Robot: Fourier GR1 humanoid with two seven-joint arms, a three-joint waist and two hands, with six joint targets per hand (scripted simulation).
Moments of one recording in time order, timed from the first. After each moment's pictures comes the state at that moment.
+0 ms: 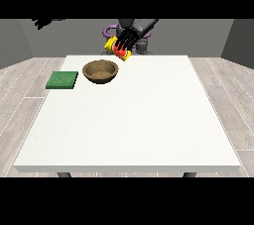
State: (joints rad) left arm -0.79 0.00 -0.43 -0.66 -0.75 0.71 0.18; right arm -0.33 -0.38 -0.34 -1.23 -0.33 0.28 0.05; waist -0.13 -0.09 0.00
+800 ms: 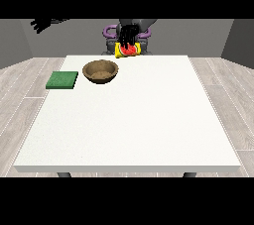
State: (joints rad) left arm -0.92 0.02 -0.66 -0.58 -1.14 0.47 0.50; right arm -0.29 -0.41 -0.39 -1.14 -0.34 0.30 0.00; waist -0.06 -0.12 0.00
